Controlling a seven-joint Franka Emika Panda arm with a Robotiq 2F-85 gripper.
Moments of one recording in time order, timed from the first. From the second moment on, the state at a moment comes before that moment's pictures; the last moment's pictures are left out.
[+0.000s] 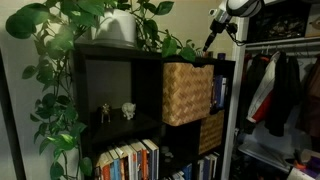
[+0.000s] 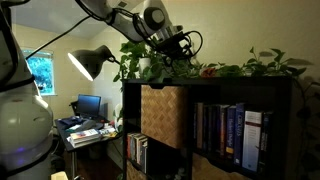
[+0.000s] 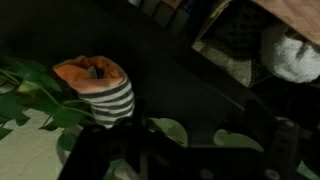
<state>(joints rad) 0.02 -0.32 -0.06 -2.07 -0.19 2.39 -0.48</state>
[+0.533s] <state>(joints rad) -0.01 -0.22 -0.10 -1.97 -0.18 2.51 -0.46</state>
